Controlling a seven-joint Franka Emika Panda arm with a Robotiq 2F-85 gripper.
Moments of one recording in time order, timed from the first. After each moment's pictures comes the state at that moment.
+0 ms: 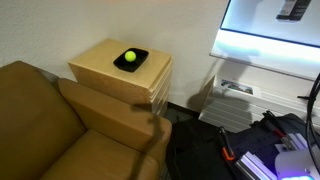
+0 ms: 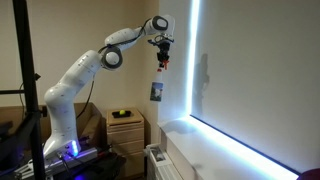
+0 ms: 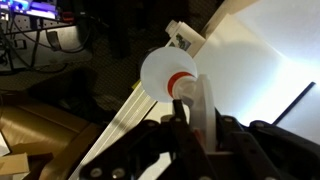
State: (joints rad) arm -0.60 0.68 -0.10 -0.37 0.15 0.95 1.06
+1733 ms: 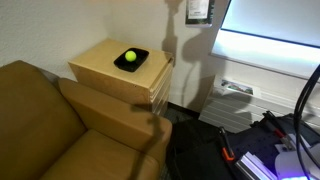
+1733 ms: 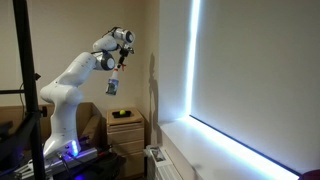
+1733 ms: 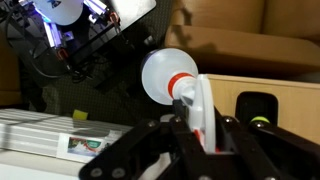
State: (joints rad) arm 0.08 0.69 0.09 -0.38 0.24 0.77 0.92
